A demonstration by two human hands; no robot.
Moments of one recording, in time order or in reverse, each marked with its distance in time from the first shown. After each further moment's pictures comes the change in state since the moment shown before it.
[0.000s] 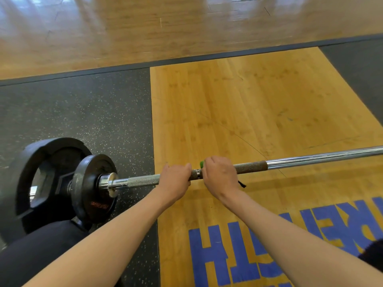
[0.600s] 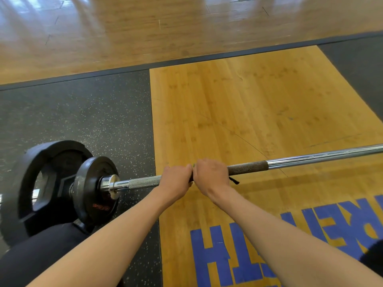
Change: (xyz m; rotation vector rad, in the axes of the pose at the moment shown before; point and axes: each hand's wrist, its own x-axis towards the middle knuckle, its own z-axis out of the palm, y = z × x) left_hand 0.002 -0.003 0.000 -0.014 -0.038 0.027; right_hand 0.013 -0.034 -0.005 -0.086 -0.148 0.093
